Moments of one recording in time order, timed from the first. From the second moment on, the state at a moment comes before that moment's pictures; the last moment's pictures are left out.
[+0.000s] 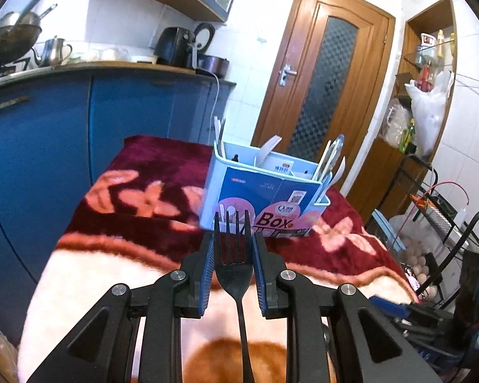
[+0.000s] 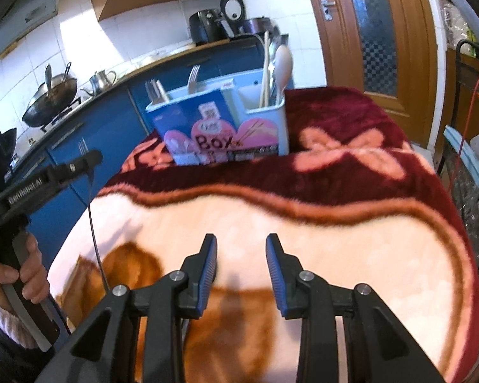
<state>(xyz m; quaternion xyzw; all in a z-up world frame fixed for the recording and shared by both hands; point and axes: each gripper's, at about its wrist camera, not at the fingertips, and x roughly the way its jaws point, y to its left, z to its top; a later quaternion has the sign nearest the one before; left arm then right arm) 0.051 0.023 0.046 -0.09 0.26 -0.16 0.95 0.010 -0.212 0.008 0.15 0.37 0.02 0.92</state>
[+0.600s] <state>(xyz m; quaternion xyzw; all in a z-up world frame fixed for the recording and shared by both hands) 0.025 0.041 0.058 -0.10 0.23 -0.16 0.96 0.019 -0.185 -0.011 0.13 0.43 0.06 0.89</state>
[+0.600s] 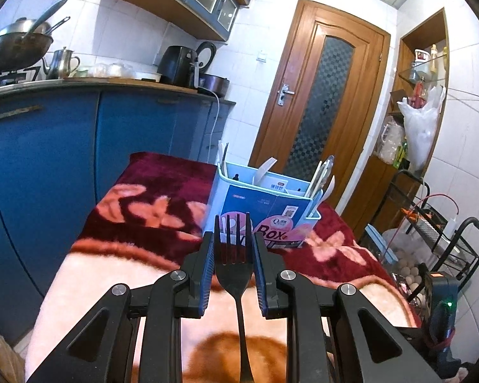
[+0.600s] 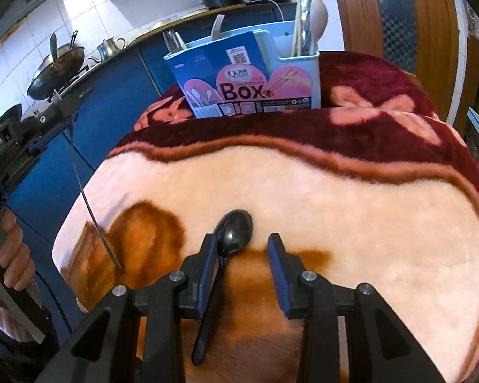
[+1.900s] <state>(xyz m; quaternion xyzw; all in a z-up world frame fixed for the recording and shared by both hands) 0.042 0.027 0.121 -0.07 0.15 -0.16 0.97 0.014 -0.210 0.049 0.14 0.26 0.05 0.95</state>
